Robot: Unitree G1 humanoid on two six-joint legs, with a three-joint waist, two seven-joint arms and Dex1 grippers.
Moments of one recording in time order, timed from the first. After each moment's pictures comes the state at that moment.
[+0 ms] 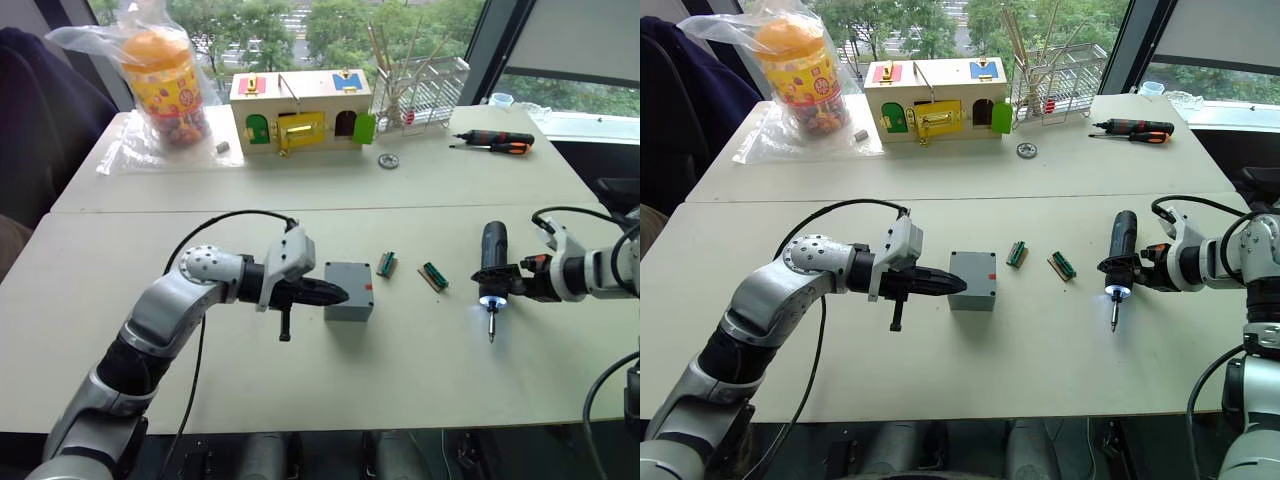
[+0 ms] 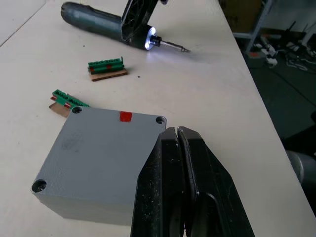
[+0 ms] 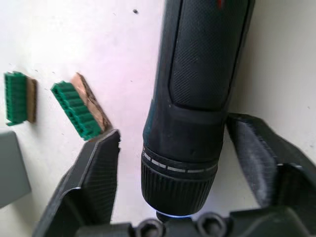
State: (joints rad) left arm -0.54 0.54 -0.25 -0.29 -0.46 0.66 -1.06; right arm -0.72 -0.95 -0.14 0.43 0.63 1.53 0.59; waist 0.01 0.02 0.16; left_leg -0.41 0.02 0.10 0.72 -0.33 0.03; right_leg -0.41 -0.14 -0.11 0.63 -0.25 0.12
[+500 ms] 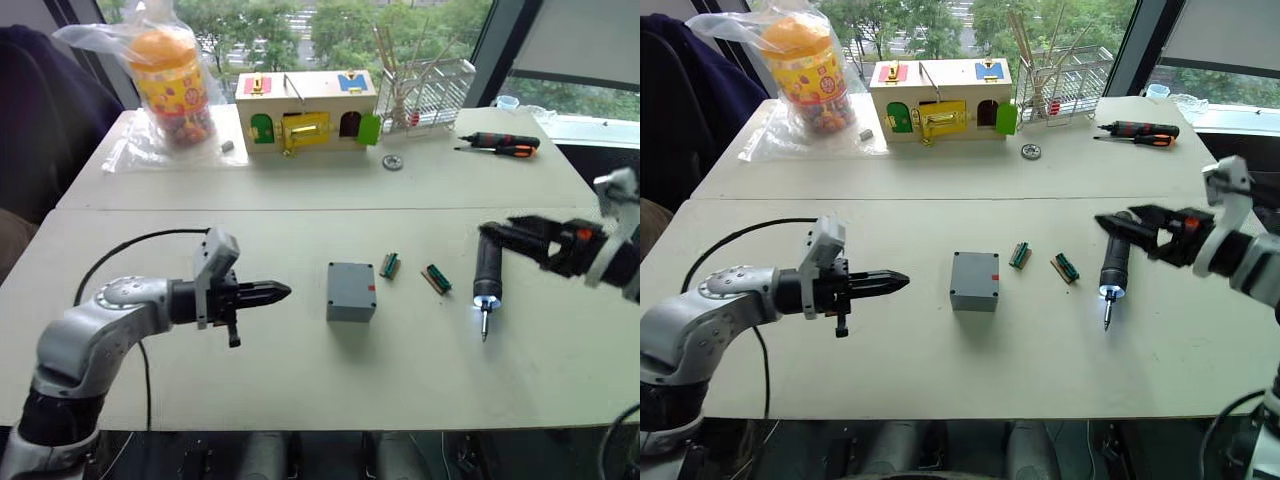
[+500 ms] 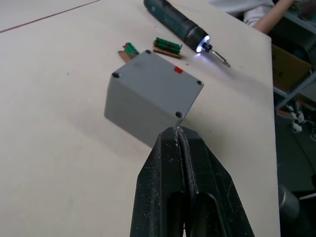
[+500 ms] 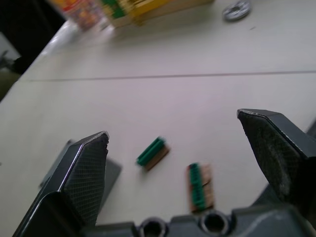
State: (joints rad) left arm -0.22 0.71 0.14 -0.47 -0.76 0.96 -0.91; right arm -0.21 -0.86 -0.62 -0.34 0.91 1.26 0.80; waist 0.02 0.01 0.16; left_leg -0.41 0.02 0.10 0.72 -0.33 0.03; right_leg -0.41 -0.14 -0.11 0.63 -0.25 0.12
